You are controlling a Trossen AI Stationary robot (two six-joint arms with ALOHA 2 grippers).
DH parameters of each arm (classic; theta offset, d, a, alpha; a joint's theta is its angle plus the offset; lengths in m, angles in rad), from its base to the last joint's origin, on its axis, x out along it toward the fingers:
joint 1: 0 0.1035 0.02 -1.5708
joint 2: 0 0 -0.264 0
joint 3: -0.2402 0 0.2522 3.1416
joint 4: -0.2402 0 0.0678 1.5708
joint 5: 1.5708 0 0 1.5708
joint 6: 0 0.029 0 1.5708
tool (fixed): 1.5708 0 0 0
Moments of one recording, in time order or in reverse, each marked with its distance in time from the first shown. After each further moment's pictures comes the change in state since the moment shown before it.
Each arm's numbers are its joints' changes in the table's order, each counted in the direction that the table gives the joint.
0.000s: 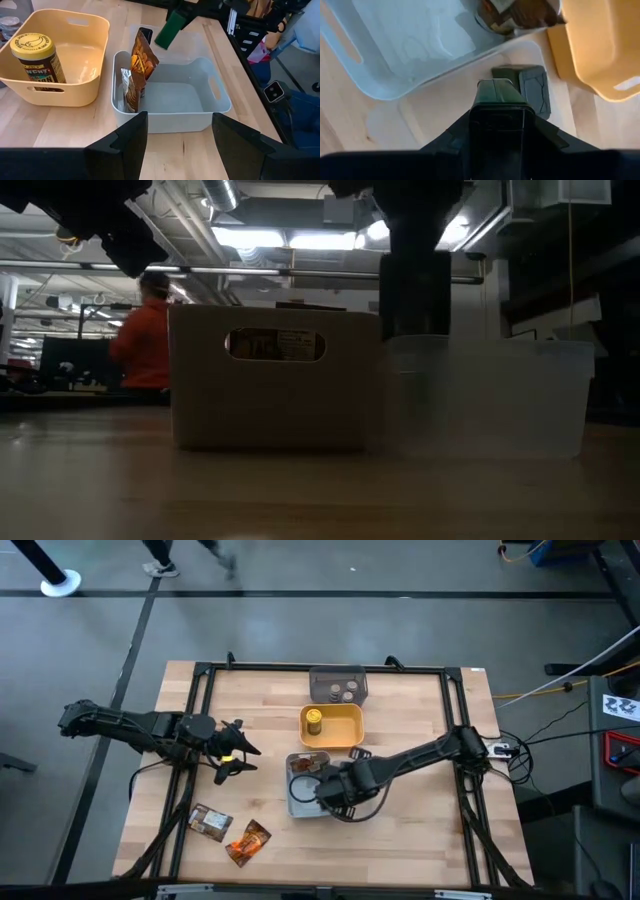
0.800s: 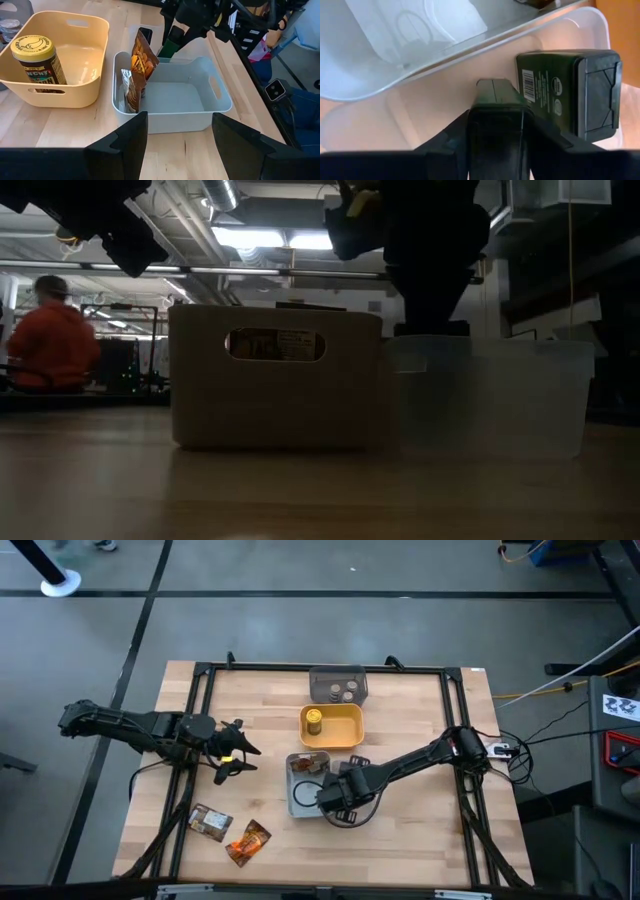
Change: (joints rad) left arm 0.000 0.000 0.000 0.000 0.000 0.016; right arm -0.005 0.007 0.220 0.196 -0.058 -0.023
